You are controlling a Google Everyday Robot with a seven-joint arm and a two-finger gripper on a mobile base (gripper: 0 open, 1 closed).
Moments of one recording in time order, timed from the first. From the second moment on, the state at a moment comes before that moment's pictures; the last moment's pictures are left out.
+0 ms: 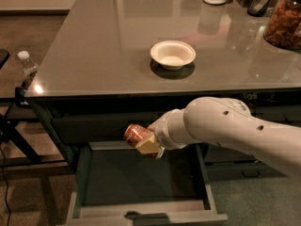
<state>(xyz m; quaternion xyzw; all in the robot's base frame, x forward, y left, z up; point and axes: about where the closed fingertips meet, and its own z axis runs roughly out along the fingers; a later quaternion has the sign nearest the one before) 0.490 -0.006 0.733 -0.47 0.81 0.12 0.33</state>
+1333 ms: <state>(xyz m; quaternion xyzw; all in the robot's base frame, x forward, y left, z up) 0.497 -0.015 0.862 -0.49 0.76 0.06 0.42</state>
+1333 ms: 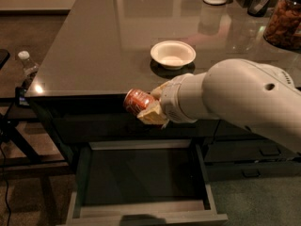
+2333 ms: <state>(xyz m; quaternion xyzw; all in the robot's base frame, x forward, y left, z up) 0.576 -0.005 0.900 -0.45 0.74 0.04 0.50</state>
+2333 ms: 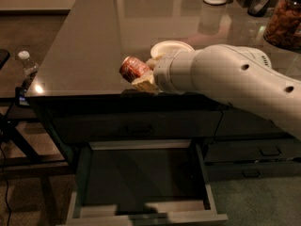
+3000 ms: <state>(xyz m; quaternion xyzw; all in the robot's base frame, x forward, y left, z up) 0.617 0.008 0.911 -0.47 0.72 0.05 0.51</state>
